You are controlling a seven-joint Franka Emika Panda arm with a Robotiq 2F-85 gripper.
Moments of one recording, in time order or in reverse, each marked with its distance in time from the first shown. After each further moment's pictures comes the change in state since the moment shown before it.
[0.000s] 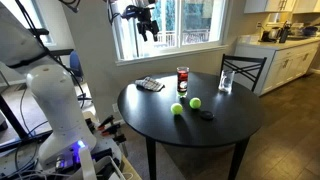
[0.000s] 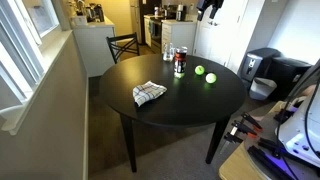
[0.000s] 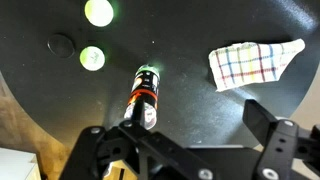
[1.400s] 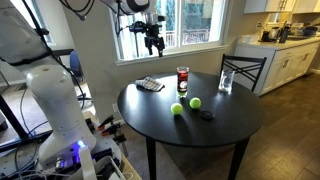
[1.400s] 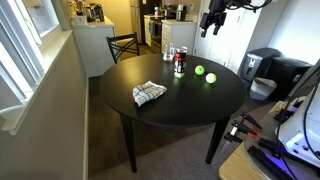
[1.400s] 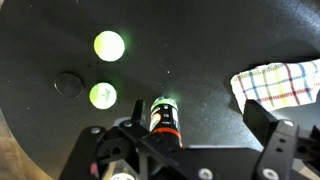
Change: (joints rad) arm -0.005 0.093 -0.088 -0.078 0.002 0.045 0.000
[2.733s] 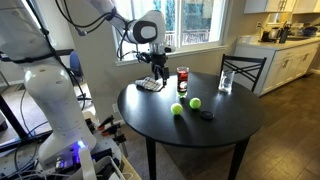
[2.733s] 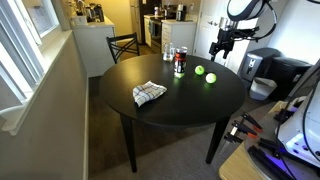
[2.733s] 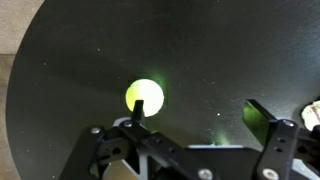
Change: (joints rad) arm -0.079 0.100 -0.100 -0.235 -0.028 0.255 0.005
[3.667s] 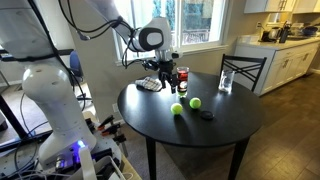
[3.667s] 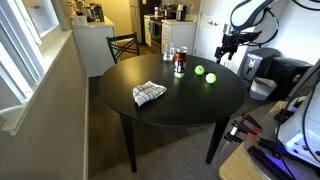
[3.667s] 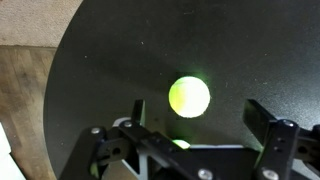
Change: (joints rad) arm -0.068 0.072 -0.038 -0.007 -0.146 0.092 0.000
